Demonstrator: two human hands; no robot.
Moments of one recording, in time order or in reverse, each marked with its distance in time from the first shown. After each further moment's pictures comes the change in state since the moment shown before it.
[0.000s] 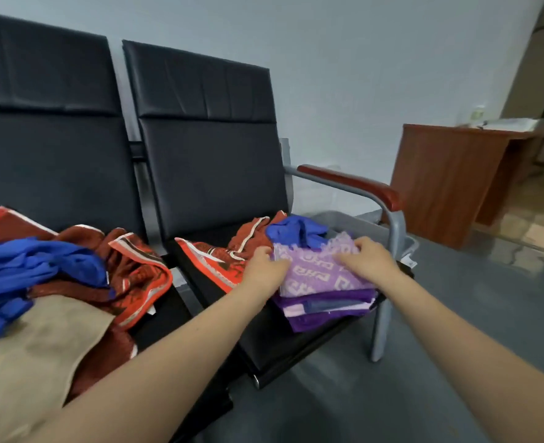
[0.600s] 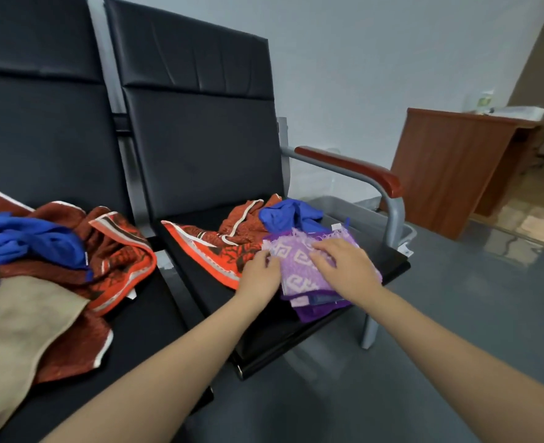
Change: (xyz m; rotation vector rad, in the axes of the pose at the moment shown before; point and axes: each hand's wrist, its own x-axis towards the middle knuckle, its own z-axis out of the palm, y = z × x) left_hand 0.014 -0.039 0.032 0.076 0.018 0.053; right_hand -0.005 0.024 0.041 -0.169 0.111 -0.503
